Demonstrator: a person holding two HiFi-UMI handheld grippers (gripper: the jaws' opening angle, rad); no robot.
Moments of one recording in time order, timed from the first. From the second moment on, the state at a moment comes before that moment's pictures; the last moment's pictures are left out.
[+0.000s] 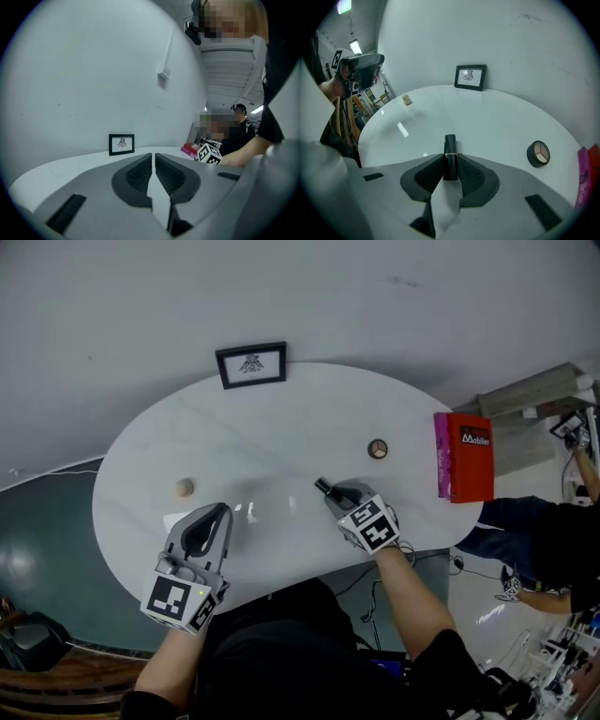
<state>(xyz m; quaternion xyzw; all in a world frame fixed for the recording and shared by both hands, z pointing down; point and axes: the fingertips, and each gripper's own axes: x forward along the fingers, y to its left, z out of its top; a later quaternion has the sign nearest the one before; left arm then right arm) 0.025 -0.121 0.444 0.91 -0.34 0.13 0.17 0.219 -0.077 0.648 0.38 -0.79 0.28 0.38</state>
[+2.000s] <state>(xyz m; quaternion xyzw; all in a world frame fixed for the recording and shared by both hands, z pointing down) -0.177 -0.113 0.439 0.87 -0.46 0.09 0.17 -0.013 -0.171 0.645 0.48 -0.74 0.38 0.30</state>
